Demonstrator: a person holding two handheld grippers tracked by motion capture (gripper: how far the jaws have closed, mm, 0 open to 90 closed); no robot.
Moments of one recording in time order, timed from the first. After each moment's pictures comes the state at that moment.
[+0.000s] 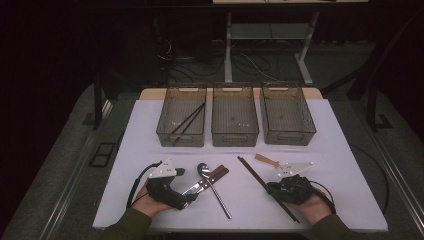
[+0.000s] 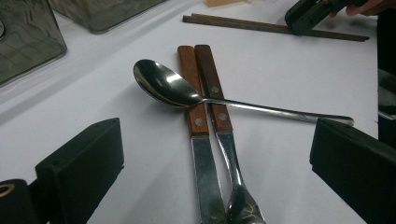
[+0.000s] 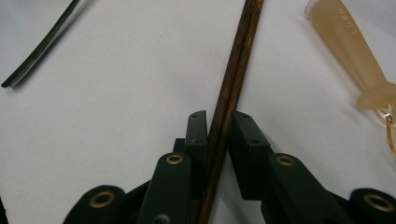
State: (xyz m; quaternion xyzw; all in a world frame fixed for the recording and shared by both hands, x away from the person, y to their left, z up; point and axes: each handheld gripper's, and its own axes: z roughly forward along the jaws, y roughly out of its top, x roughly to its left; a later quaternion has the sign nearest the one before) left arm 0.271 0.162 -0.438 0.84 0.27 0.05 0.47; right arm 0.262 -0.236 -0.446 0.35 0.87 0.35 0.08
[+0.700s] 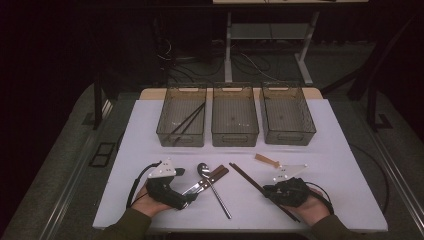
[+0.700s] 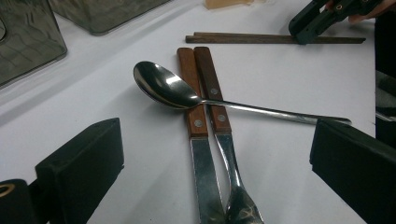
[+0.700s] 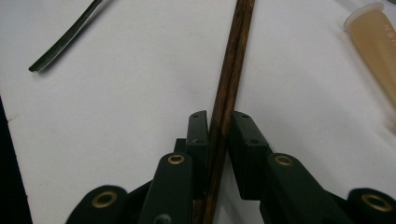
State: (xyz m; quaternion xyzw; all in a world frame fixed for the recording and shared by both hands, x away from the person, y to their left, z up) left arm 0.271 0.162 -0.438 0.84 0.27 0.05 0.47; right arm 0.258 -0.225 -0.445 0.30 0.89 0.34 0.07
